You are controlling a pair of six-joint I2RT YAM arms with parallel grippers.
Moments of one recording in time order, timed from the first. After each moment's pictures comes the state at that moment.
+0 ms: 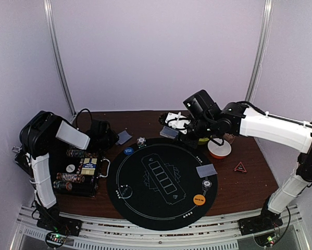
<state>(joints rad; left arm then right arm) -0.39 2.00 0.98 0.43 -0.07 -1.02 0.88 1.58 1.42 -0.63 0.15 -0.44</state>
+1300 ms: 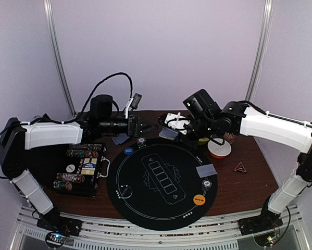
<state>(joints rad) -0.65 1.62 1.09 0.30 0.71 -0.41 0.89 1.58 1.43 -0.66 0.12 -0.44</state>
